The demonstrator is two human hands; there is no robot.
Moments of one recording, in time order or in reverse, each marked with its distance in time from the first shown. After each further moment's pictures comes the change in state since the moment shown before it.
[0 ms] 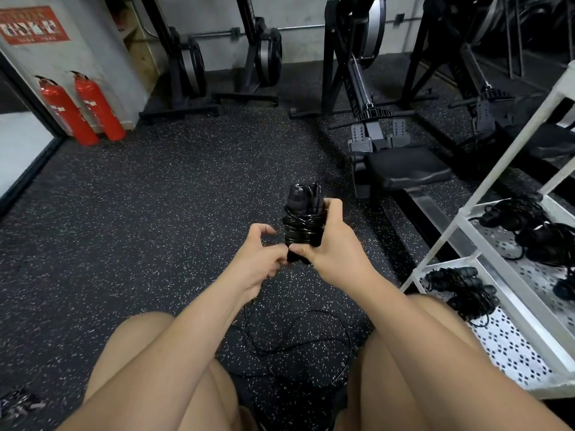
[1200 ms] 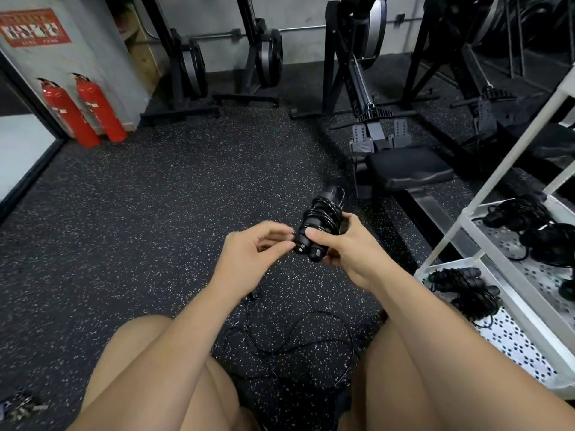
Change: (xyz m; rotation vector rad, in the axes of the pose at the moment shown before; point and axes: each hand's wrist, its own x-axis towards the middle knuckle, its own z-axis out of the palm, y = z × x) left_hand -0.022 0.009 -0.023 0.425 0.016 0.593; right_hand 0.015 0.024 -0.004 0.798 -0.048 0.411
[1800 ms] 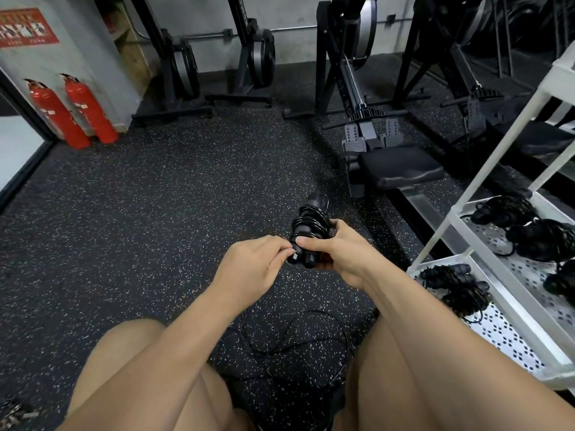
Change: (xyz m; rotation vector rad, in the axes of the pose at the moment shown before) left_hand -0.006 -0.004 0.012 0.616 0.034 0.509; right_hand -0.003 -0.004 -0.003 -0.002 -0.051 0.117
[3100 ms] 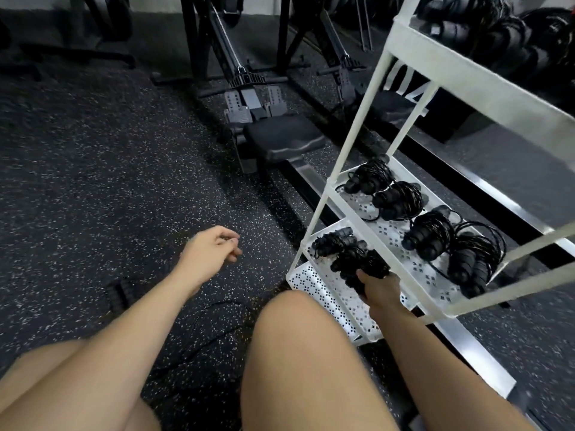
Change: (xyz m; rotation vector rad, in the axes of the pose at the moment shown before) left_hand 0.086 0.029 0.176 -0.680 -0.495 -0.745; right_hand -0.053 0.151 -0.304 -0.015 1.142 0.217
